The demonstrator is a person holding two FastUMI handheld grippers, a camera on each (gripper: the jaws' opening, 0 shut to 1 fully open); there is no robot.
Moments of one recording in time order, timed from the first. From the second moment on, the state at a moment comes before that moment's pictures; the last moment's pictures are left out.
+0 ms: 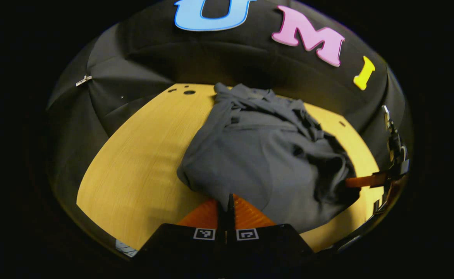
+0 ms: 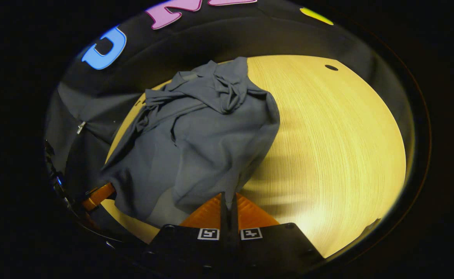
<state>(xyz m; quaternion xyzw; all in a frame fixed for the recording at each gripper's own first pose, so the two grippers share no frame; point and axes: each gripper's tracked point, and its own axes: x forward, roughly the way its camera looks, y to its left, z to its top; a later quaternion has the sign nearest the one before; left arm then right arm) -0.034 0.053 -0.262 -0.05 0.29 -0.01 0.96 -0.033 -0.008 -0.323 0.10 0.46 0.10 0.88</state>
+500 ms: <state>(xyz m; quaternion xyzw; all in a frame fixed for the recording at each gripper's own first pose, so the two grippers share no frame) 0.011 0.038 -0.184 -0.07 0.21 -0.02 0.98 0.030 0.023 -0.238 0.12 0.37 0.16 0.91</state>
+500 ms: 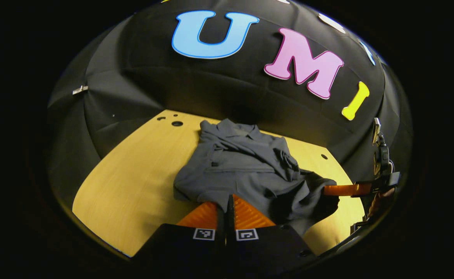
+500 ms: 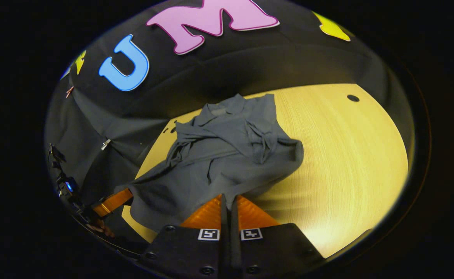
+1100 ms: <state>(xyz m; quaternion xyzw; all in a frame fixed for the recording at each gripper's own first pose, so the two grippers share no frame) 0.114 0.041 -0.110 -0.08 0.13 -0.02 0.99 0.140 0.016 -0.184 0.10 0.29 0.16 0.94</state>
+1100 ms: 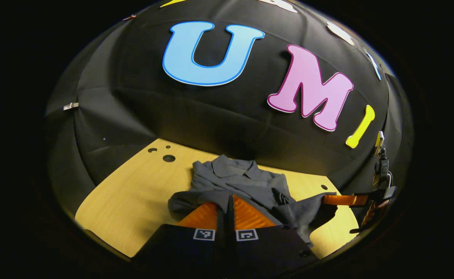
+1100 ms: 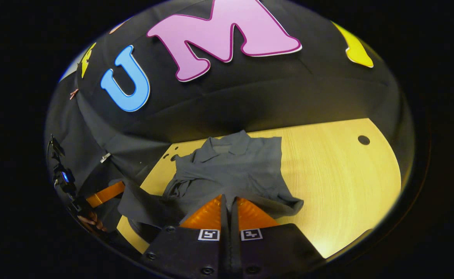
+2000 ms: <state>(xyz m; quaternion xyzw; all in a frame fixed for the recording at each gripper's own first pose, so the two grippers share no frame) 0.328 0.115 -0.100 -0.10 0.10 0.03 0.99 0.338 -0.009 -0.174 0.07 0.21 0.11 0.97</state>
